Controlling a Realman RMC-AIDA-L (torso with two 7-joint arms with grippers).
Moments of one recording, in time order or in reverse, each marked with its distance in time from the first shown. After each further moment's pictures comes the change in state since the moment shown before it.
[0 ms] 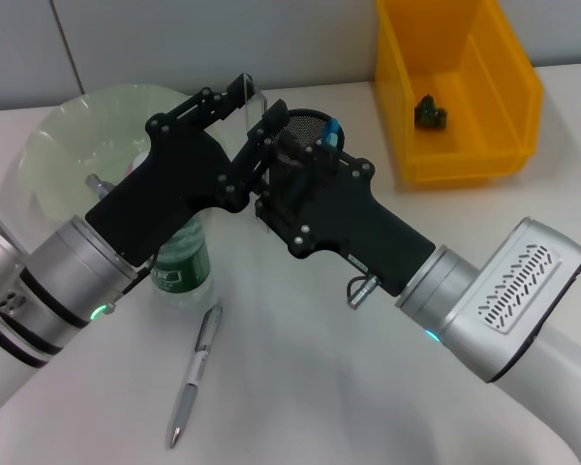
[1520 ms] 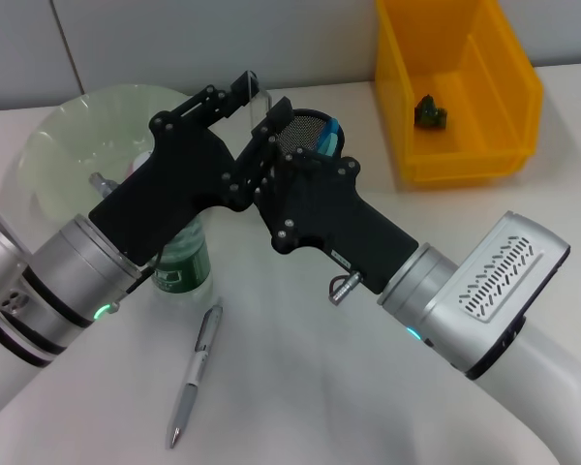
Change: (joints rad) left arm 0.000 0.000 0.015 0.010 -0.013 -0.001 0.000; right arm 0.007 0.000 0.091 0.063 -0.045 0.046 -0.013
